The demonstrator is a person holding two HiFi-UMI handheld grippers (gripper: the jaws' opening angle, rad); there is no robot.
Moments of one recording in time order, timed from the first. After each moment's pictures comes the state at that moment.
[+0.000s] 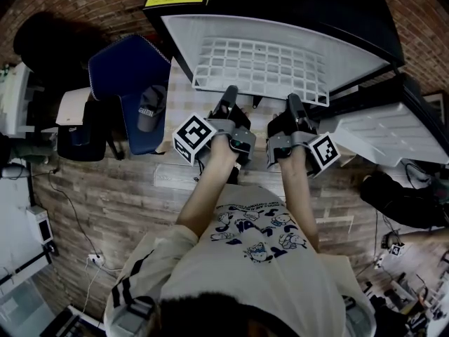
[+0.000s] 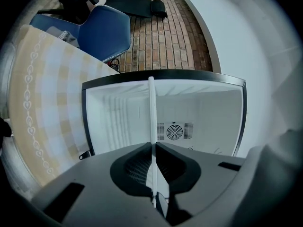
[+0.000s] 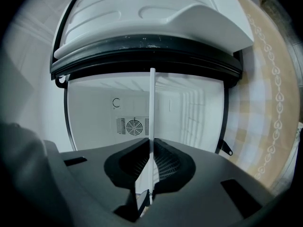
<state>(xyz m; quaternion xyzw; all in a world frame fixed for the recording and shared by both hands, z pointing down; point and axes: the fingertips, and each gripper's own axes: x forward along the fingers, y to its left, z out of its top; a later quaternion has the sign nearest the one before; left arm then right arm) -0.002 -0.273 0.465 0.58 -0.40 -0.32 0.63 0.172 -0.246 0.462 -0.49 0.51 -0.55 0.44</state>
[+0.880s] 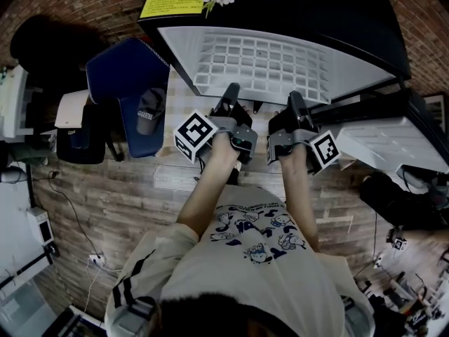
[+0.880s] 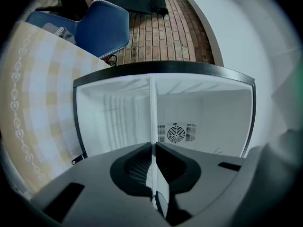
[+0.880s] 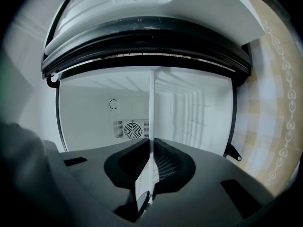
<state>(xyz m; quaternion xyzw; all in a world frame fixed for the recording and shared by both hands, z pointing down) 0.003 -0.292 0.465 0.59 -0.39 -0.32 0.63 0.176 -0.265 0.462 -0.49 0.51 -0.54 0.45</state>
